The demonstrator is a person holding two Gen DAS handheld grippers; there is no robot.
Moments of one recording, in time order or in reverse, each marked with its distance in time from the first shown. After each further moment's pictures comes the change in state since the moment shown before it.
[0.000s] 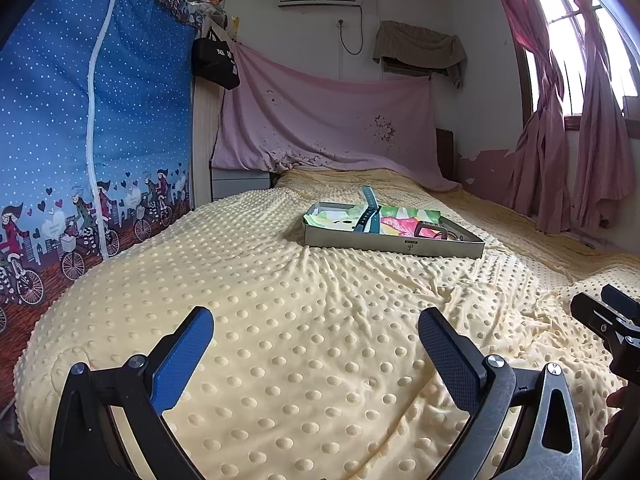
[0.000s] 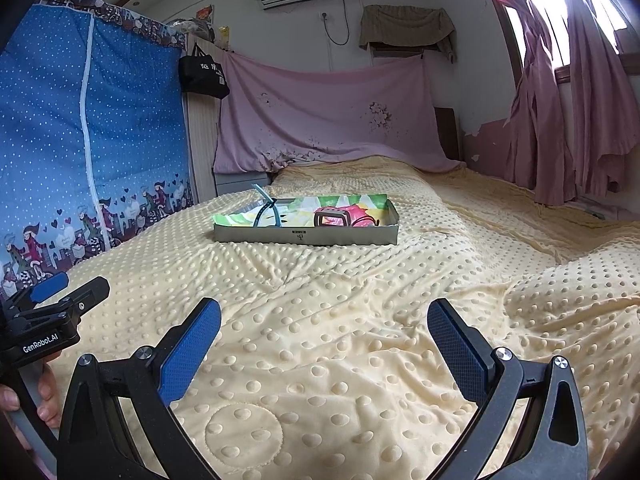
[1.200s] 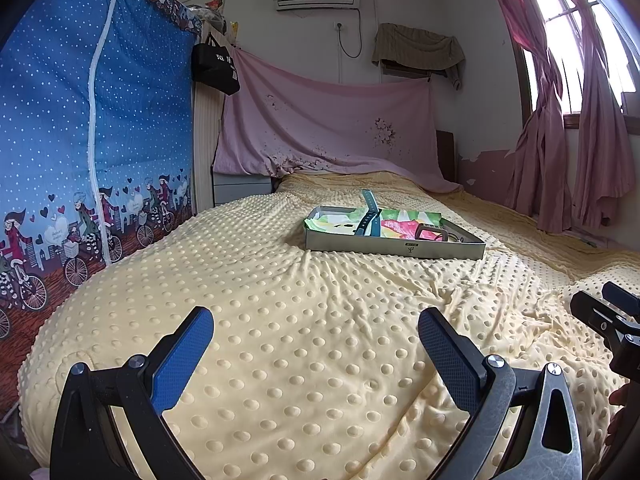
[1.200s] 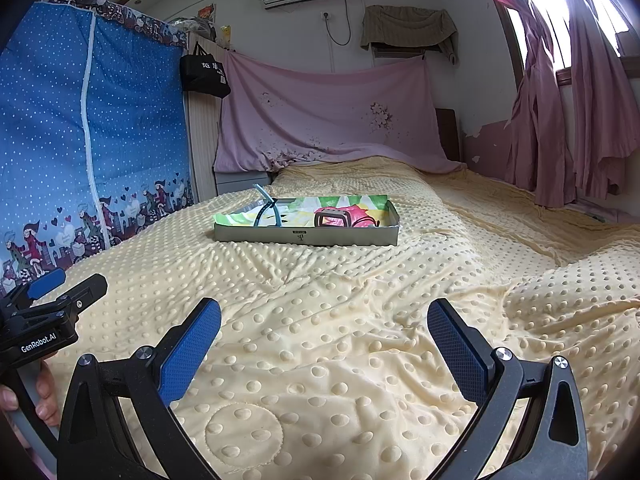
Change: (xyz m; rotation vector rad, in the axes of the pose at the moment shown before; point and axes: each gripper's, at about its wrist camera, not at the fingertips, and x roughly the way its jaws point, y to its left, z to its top) left arm -0.003 -0.001 0.003 0.010 -0.008 0.008; right arm -0.002 0.001 0.001 -0.004 -0.001 -0.003
